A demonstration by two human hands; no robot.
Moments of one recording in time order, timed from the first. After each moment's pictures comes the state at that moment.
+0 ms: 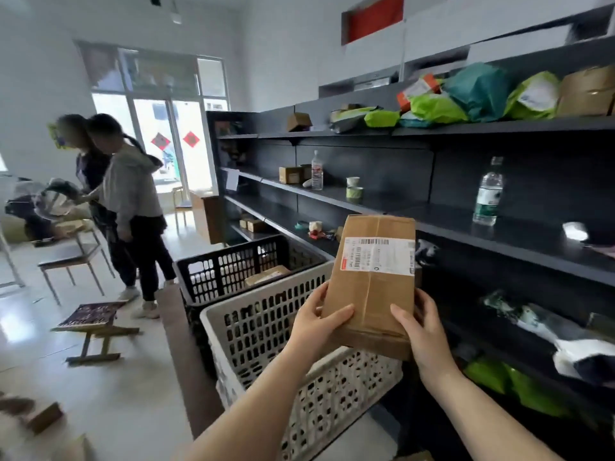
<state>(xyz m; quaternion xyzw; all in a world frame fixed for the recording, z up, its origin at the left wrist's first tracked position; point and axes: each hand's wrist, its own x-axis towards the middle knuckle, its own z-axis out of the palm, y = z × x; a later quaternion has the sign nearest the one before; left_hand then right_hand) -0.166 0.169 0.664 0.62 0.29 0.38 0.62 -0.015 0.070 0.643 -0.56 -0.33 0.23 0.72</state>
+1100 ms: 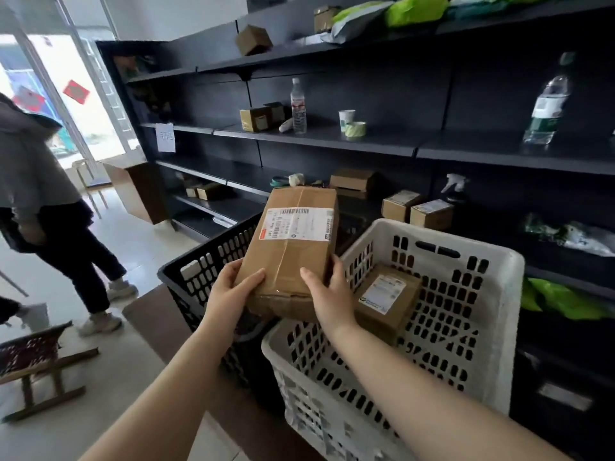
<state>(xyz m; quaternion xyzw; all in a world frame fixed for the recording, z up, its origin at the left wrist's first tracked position) -0.332 0.549 0.613 0.63 0.35 0.34 0.61 -0.217 0.437 0.600 -0.63 -0.26 0.22 0.70</state>
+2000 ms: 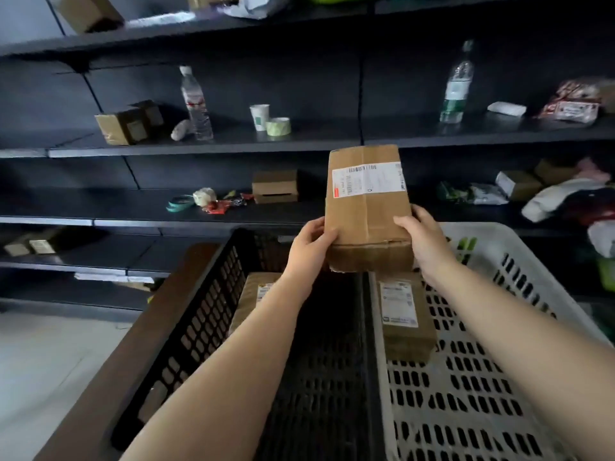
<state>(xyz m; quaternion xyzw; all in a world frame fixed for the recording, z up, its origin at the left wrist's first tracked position) -0.133 0.699 0.639 0.70 0.10 0.09 0.70 -0.076 0.523 0.638 -0.73 -0.02 -0.01 0.69</state>
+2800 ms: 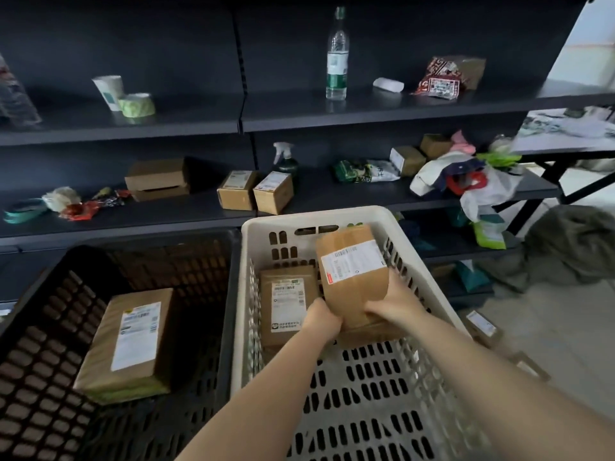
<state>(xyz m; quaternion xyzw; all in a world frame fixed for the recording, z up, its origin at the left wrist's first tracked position) -0.070 0.488 0.507 0.88 0.10 -0.22 0.41 -0.056 0.332 0.516 -0.89 0.11 0.10 0.42</state>
